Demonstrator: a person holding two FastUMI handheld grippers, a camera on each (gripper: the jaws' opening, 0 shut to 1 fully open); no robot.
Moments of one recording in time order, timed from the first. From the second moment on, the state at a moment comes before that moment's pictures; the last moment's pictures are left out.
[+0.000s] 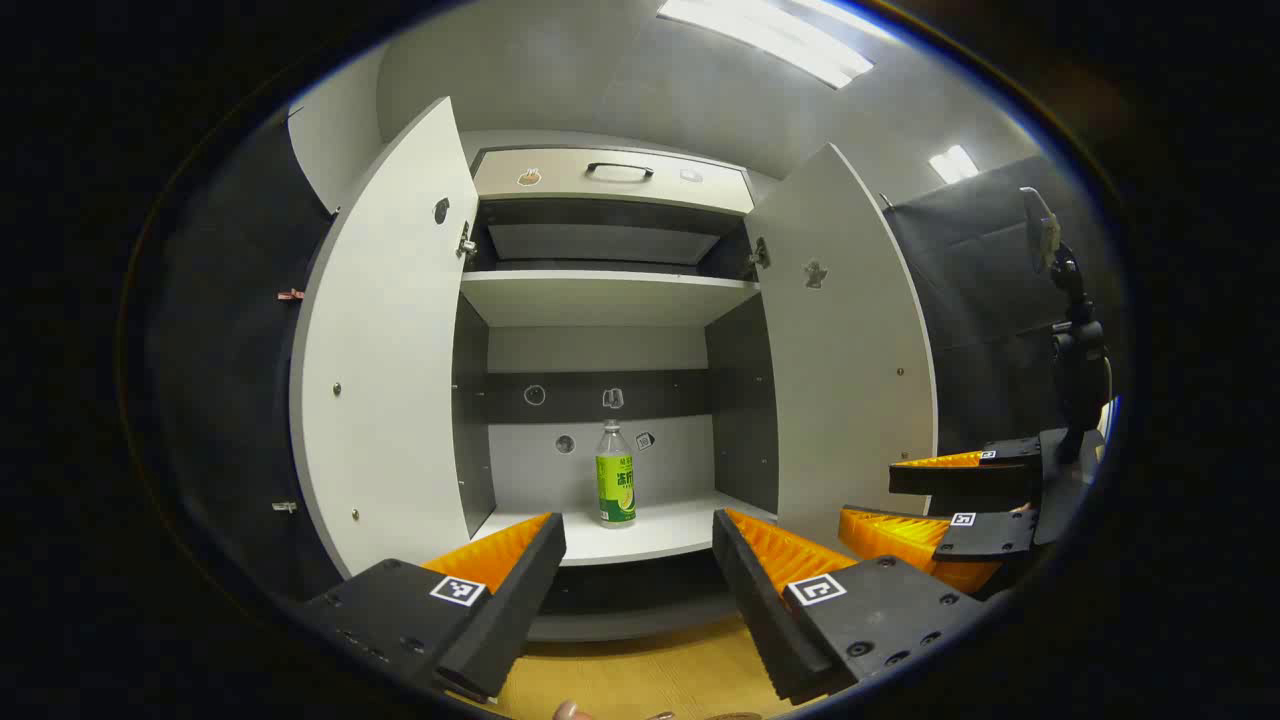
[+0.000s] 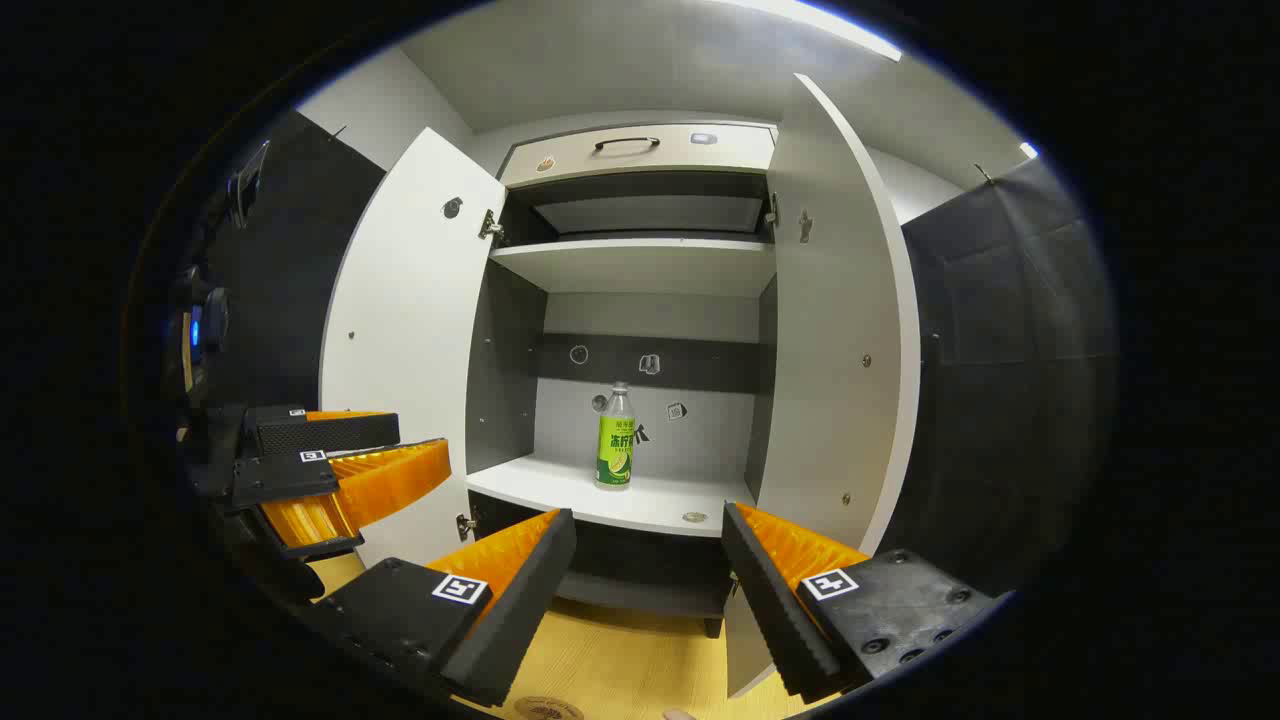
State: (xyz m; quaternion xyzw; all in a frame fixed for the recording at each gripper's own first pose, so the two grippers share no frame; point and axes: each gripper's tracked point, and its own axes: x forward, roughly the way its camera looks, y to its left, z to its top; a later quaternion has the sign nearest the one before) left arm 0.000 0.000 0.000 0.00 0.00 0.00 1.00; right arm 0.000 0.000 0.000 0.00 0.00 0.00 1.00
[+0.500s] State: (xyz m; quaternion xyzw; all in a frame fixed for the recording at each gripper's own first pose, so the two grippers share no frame) left arm 0.009 0.011 -0.008 -0.01 0.01 -0.01 1.00; right arm 0.012 0.000 0.003 -0.01 0.00 -0.01 1.00
